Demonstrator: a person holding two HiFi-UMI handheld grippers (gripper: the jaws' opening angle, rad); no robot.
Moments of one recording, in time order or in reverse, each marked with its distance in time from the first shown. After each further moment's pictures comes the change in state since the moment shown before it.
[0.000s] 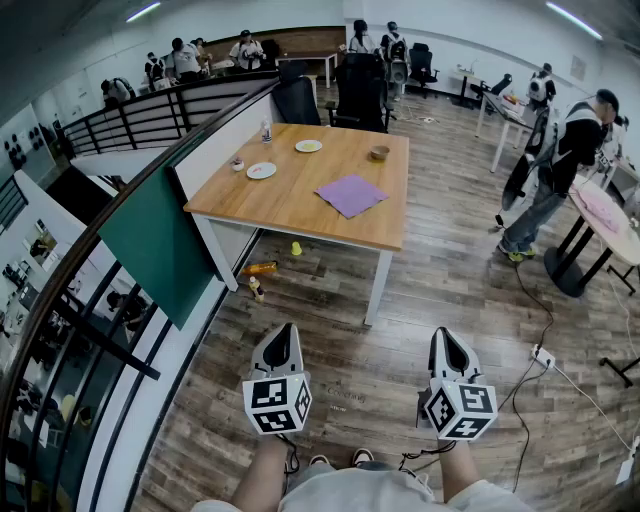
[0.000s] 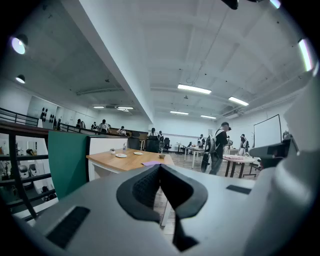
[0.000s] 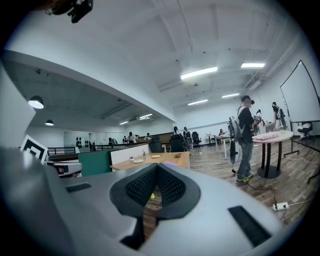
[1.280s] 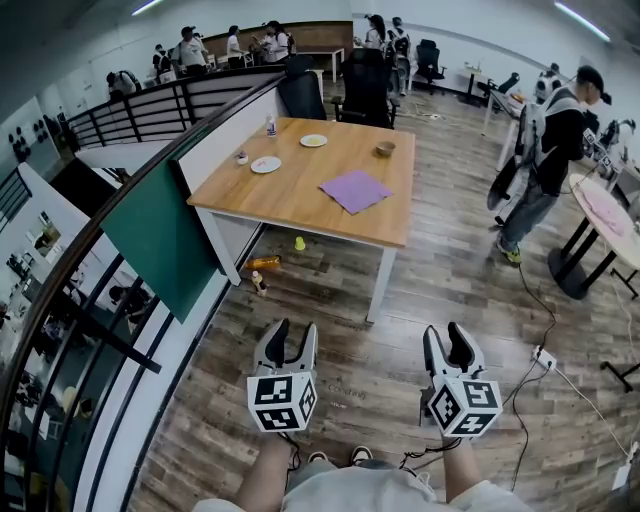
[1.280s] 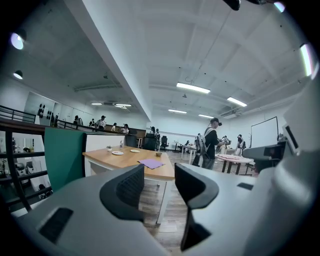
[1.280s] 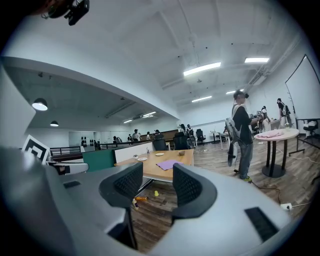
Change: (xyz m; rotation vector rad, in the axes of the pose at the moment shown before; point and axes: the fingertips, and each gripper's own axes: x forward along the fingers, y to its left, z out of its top) left arm 0.004 -0.013 -0.003 -0.015 0.027 -0.038; right arm 0.009 0.002 -0.002 0.005 0.030 0.049
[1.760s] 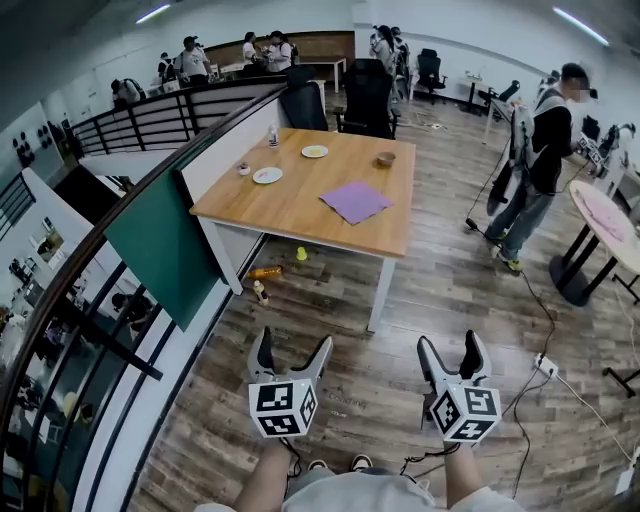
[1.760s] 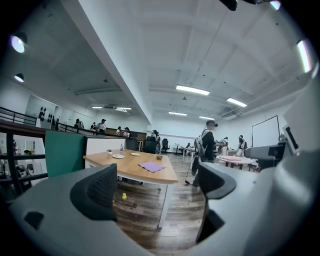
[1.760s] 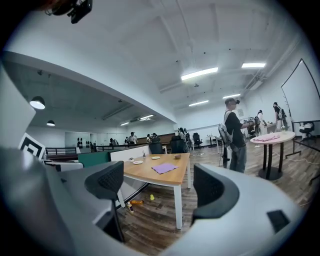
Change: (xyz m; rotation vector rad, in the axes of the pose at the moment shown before) left arm 0.003 -0.002 0.005 0.014 -0.037 0.014; right arm -0.001 -0.017 0.004 -0.011 -0.044 -0.040
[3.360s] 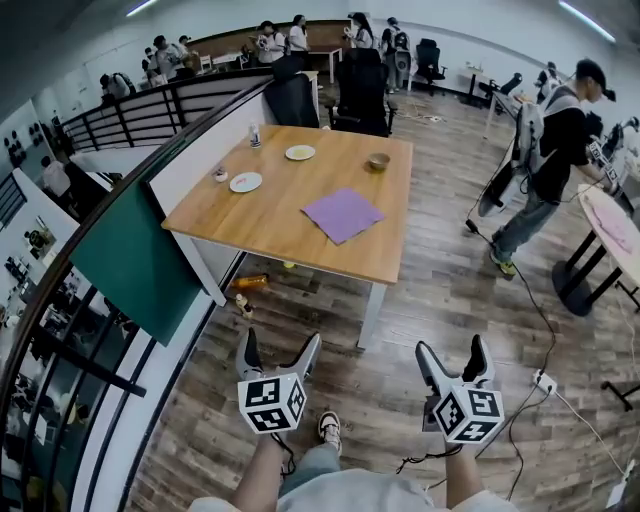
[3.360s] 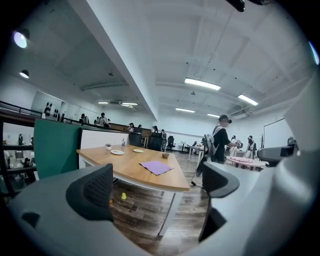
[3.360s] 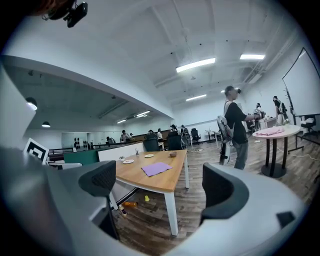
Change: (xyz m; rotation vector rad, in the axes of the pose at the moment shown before) left arm 0.165 0.013 -0.013 -0.056 0.040 0.067; right arm 0.138 -0.092 -0.002 0.035 0.047 -0.013
